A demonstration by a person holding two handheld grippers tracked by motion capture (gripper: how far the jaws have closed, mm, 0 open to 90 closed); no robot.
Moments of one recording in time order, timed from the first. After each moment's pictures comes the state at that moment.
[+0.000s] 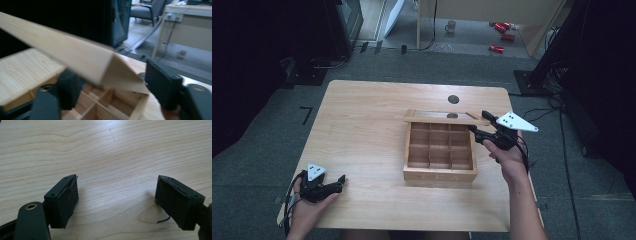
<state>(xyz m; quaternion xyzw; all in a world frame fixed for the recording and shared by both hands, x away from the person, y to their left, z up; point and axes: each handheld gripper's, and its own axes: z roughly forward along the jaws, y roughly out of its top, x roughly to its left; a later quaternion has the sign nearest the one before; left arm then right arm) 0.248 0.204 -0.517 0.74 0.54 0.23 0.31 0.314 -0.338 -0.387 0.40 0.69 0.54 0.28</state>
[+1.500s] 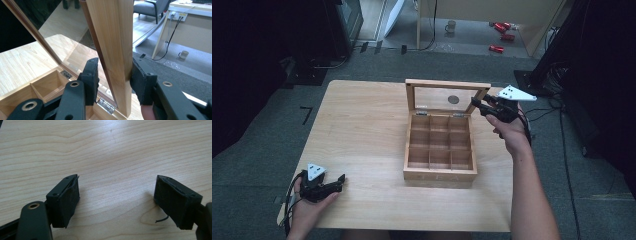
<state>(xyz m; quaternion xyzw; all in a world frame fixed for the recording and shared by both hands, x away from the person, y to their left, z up) 0.249 0.204 -0.517 0.74 0.54 0.23 0.31 0.387 -0.356 -0.369 0.38 0.71 0.52 0.27</state>
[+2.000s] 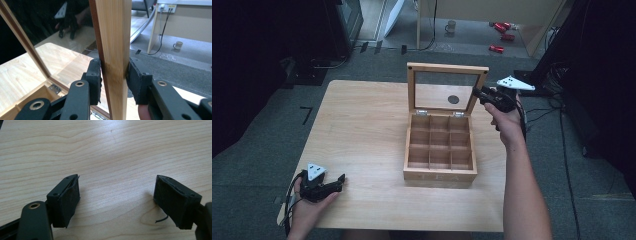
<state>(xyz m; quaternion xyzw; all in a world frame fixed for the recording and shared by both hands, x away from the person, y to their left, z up) 0.249 0.204 -0.517 0.74 0.55 0.23 0.31 0.416 -0.356 -0.364 0.44 0.68 0.52 0.26</state>
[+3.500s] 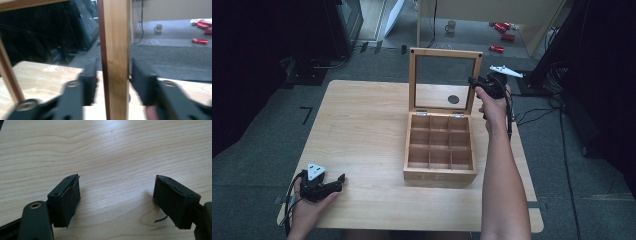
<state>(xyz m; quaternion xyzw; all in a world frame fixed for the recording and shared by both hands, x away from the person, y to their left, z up) 0.249 0.204 -0.517 0.74 0.55 0.23 0.31 0.466 -0.339 -0.369 0.56 0.61 0.50 0.26</state>
